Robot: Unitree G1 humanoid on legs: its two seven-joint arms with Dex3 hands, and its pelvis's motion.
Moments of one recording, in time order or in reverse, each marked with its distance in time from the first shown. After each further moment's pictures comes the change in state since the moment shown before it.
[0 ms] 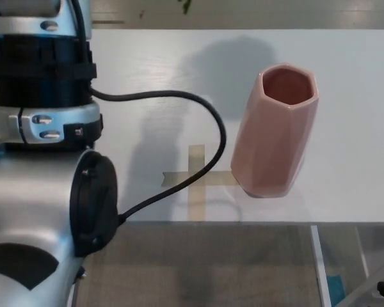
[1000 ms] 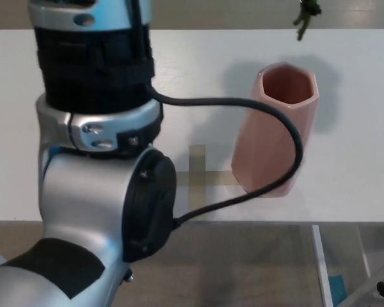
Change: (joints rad) left_arm -0.092 -0.183 -0.023 -0.214 -0.171 0.373 0.128; right_arm -0.005 -0.002 0.008 0.005 -0.001 0.003 -0.011
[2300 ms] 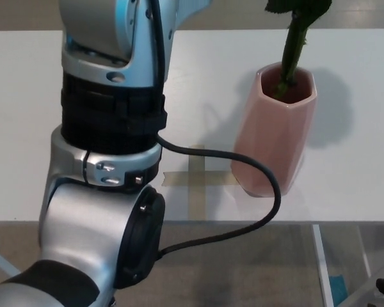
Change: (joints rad) left_arm 0.163 0.024 -0.169 -0.026 -0.017 0.010 0.012; right_arm -0.001 -0.001 0.008 -0.014 0.001 0.000 -0.005
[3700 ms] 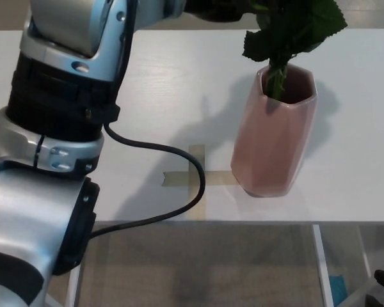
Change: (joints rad) left_arm 0.017 0.262 -0.223 0.119 -0.064 0.024 -0.405; right_arm -0.025 0.000 0.000 0.000 0.011 0.000 0.005
